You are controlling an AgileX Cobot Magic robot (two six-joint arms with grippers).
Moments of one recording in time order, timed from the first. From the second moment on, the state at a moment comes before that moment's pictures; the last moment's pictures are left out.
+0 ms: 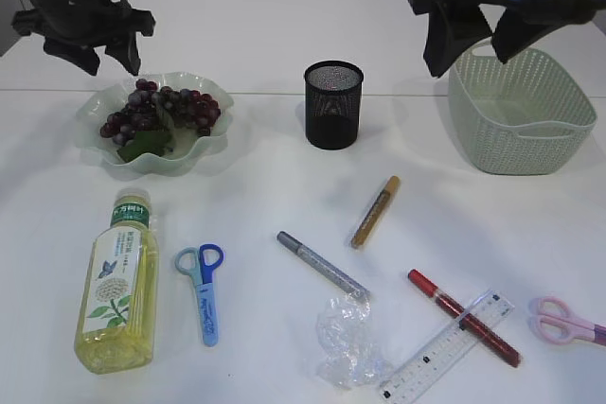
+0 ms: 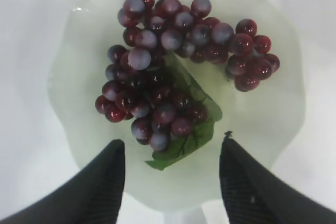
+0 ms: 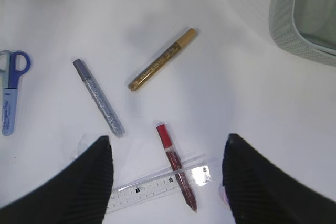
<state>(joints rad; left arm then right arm) -0.20 2.13 -1.91 0.03 0.96 -0.18 0.48 1.57 -1.59 -0.10 1.25 0.18</state>
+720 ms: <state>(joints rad) -0.20 1.98 -1.91 0.04 1.23 -0.16 0.48 1.57 -1.53 -0.01 1.25 0.18</state>
